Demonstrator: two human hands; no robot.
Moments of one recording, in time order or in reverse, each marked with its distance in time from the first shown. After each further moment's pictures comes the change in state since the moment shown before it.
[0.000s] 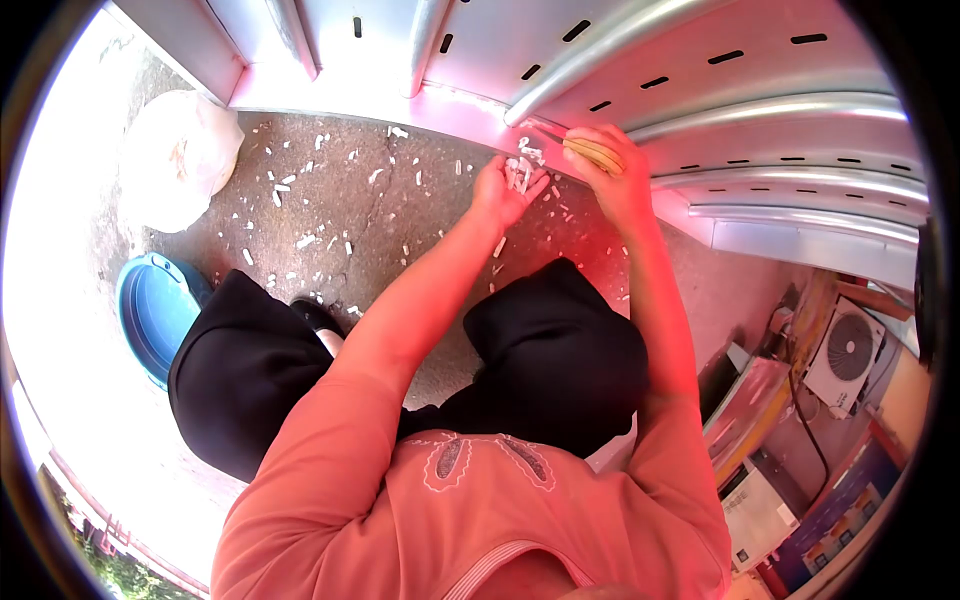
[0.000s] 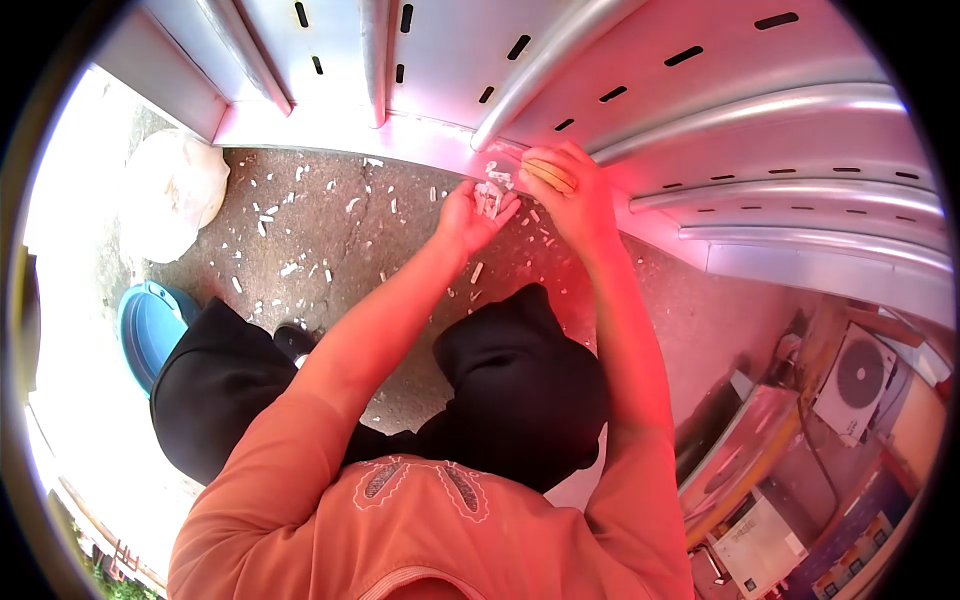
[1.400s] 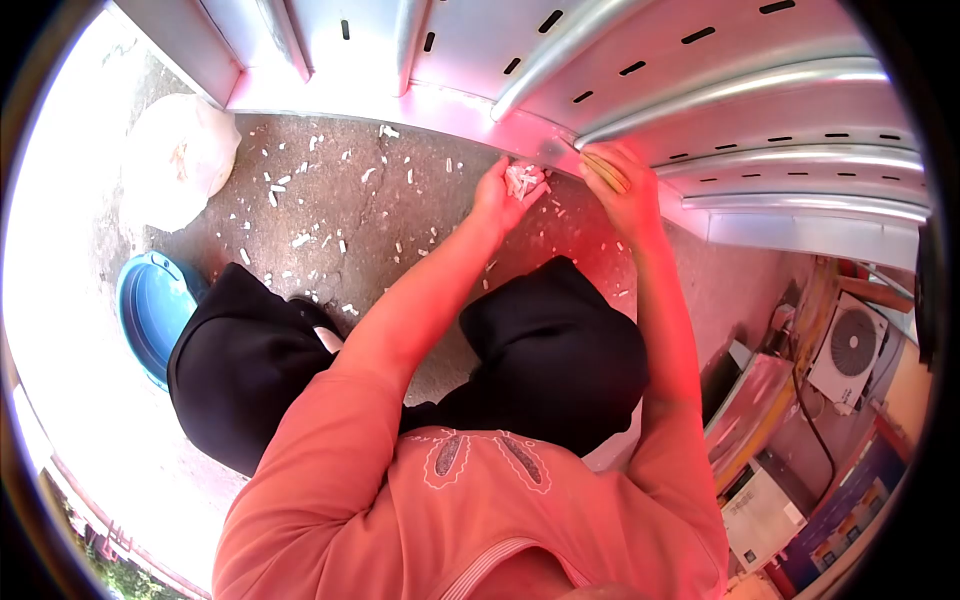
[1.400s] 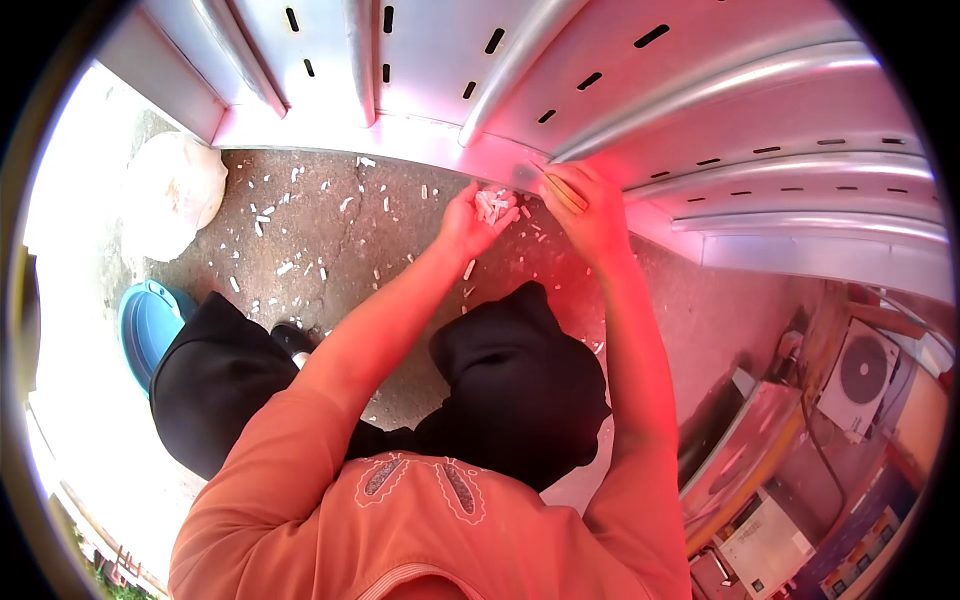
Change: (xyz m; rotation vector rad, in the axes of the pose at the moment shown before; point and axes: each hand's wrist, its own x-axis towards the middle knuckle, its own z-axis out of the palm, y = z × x) left_hand 0.004 -0.022 -0.012 0.059 -0.019 -0.027; right_hand -0.035 0.016 -0.029 -0.116 0.023 -0.052
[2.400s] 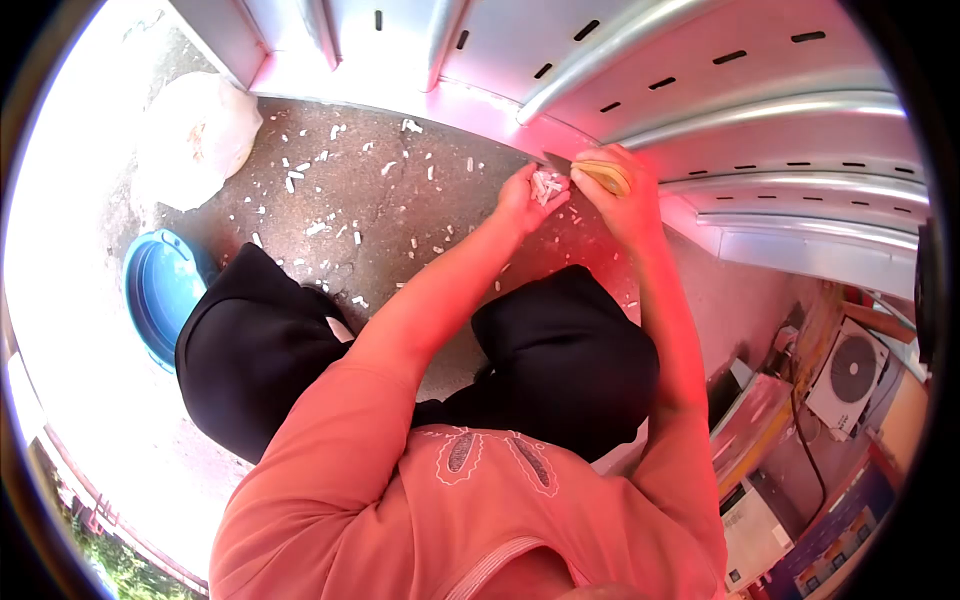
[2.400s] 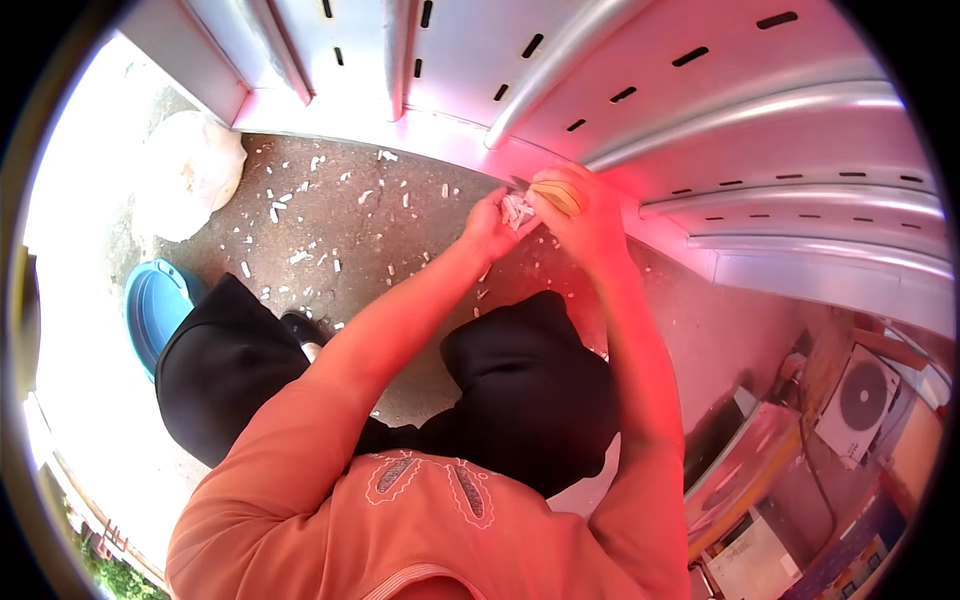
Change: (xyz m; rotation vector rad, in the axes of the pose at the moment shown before) left_hand 0.006 -0.008 -0.002 0.029 -0.071 -0.057; right_hand 0.013 -0.031 0.015 0.044 -0.095 -0.005
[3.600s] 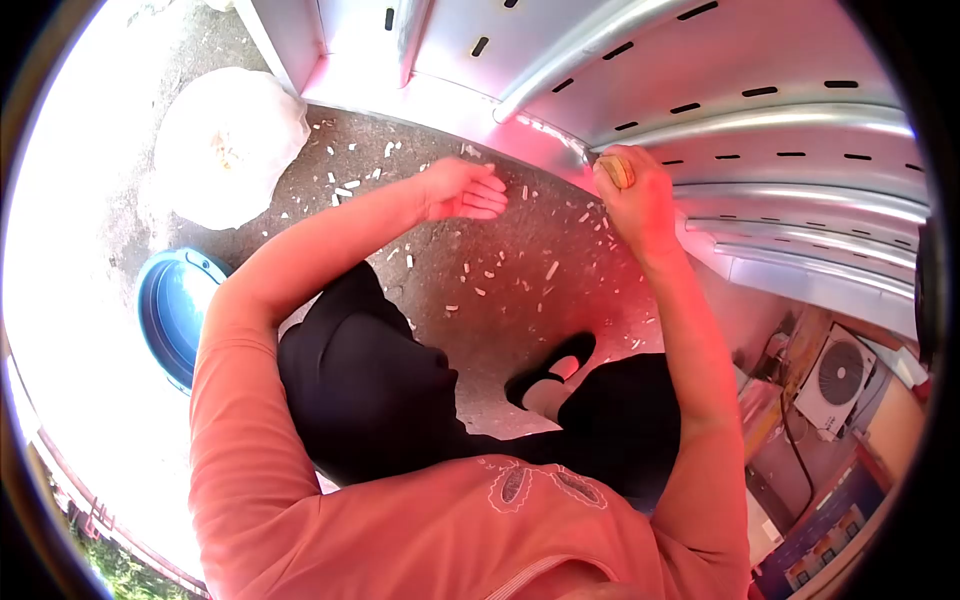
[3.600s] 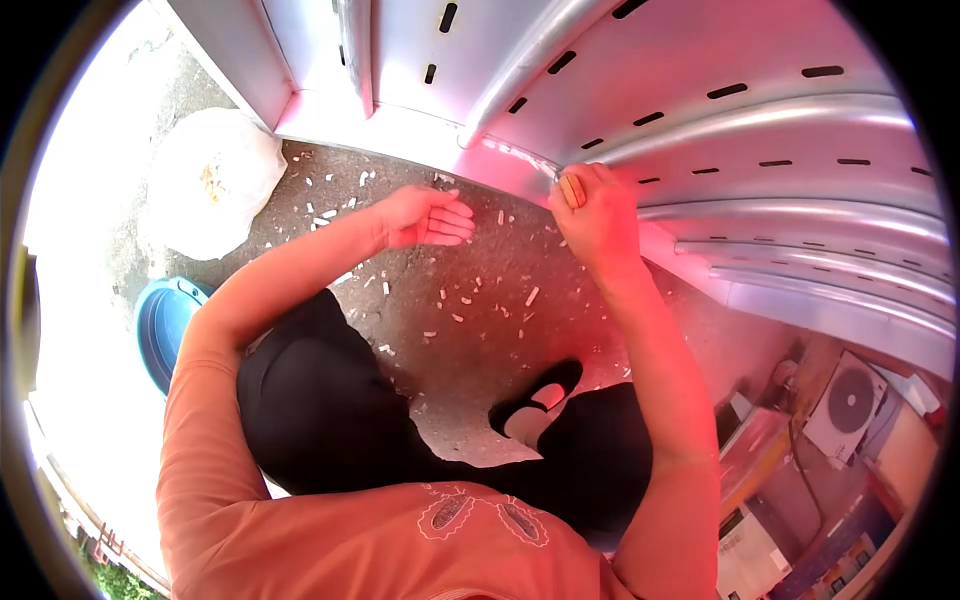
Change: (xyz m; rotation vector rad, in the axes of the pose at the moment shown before) left_hand -0.118 0.230 -0.003 0.840 0.072 -0.307; right_hand 0.076 -0.053 0.073 -0.328 0.081 0.032
